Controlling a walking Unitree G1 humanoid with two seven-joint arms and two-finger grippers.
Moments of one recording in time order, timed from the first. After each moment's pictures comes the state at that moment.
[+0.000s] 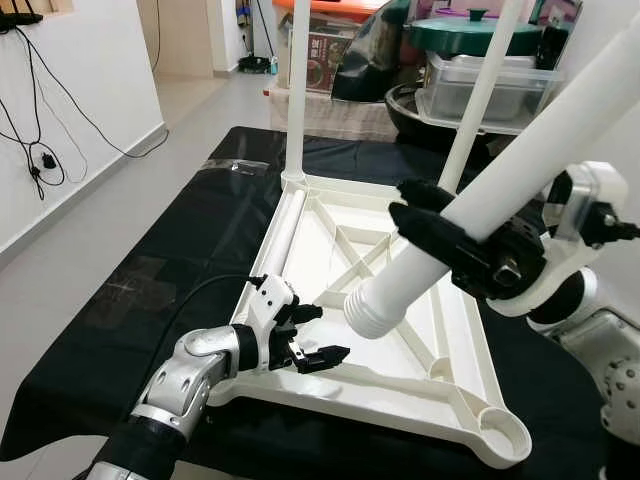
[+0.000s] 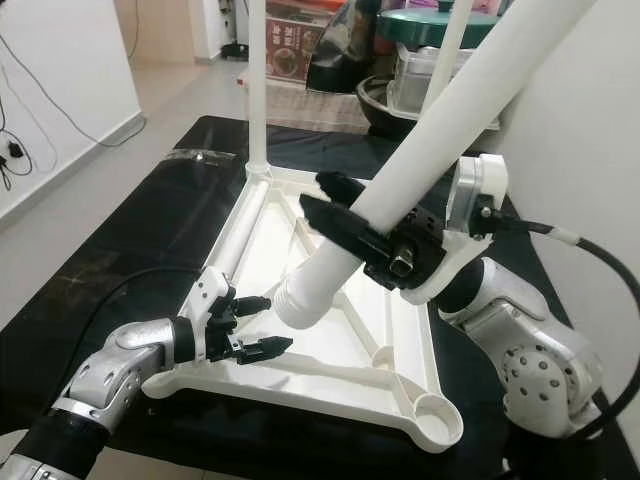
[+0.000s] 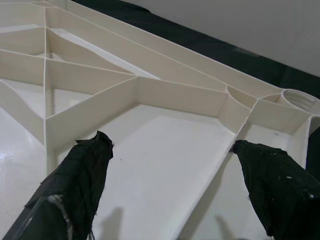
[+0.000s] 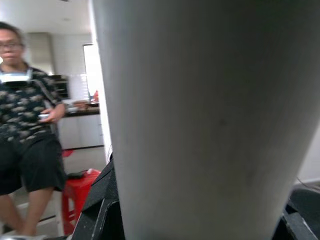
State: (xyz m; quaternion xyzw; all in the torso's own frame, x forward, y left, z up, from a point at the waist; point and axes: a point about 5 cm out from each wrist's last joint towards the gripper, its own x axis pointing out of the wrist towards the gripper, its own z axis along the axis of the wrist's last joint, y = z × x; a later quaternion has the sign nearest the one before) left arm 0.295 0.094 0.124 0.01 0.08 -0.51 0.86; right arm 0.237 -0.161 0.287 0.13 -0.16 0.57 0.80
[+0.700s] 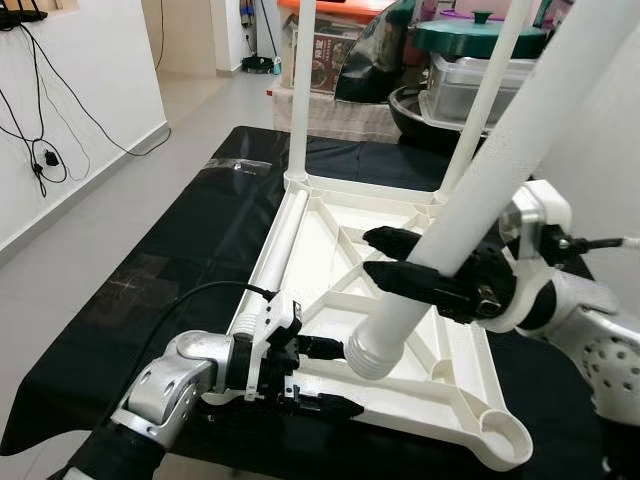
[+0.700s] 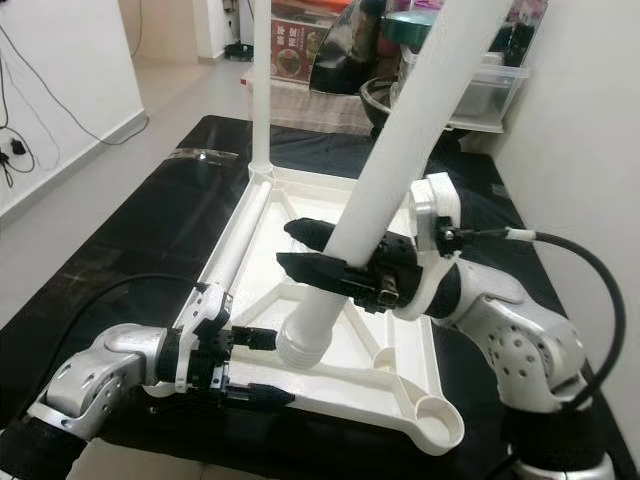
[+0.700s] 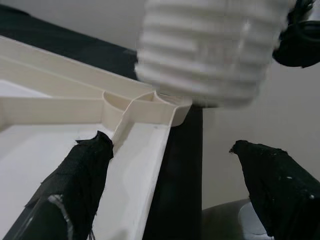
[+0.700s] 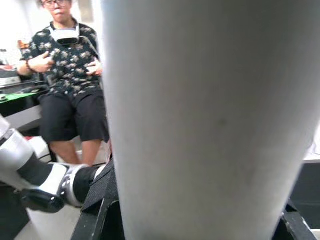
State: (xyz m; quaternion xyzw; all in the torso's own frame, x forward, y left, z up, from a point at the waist) left arm 0.263 0.088 0.146 0.00 0.09 -0.69 0.72; right arm 0.249 -0.153 0.263 0.09 -0.08 0.65 0.75
